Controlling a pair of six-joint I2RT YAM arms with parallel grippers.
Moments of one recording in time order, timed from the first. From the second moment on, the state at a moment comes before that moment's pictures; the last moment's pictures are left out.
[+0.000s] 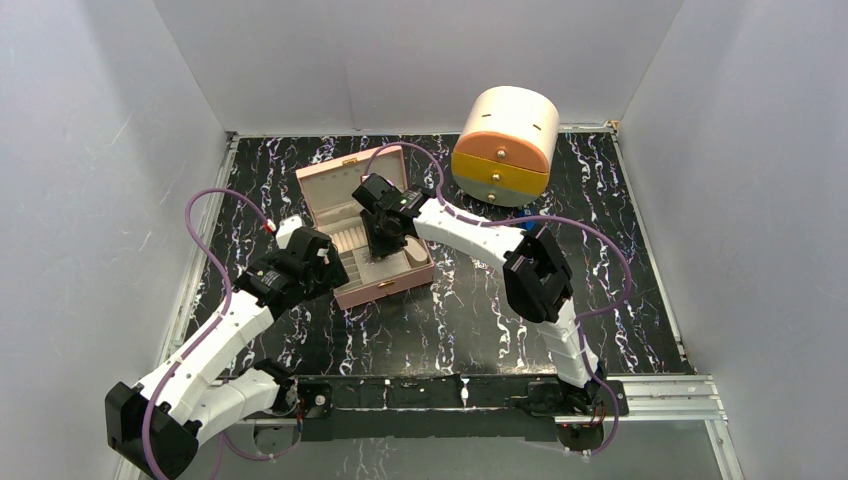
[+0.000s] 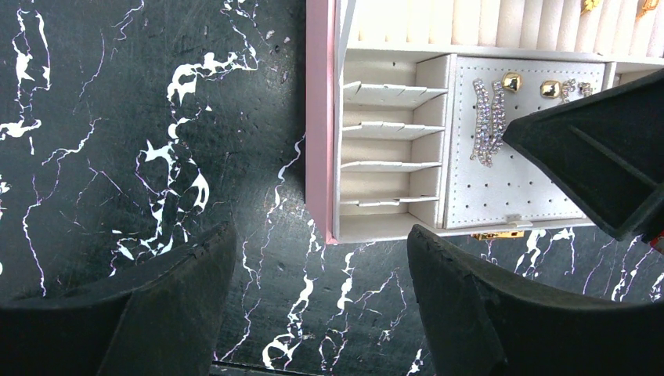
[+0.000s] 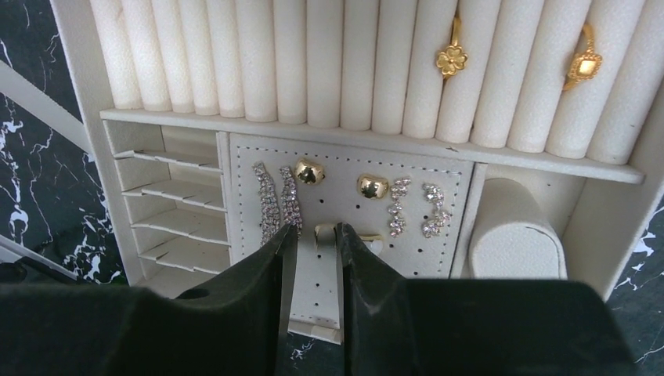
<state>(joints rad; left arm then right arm) -0.52 0.96 0.80 -0.84 -0.36 -0.82 0.97 2.15 1.92 -0.81 0.03 0.61</state>
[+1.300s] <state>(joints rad) -0.52 0.91 0.93 -0.66 -0.36 -0.75 0.61 1.48 1.33 -0.73 0.17 0.76</state>
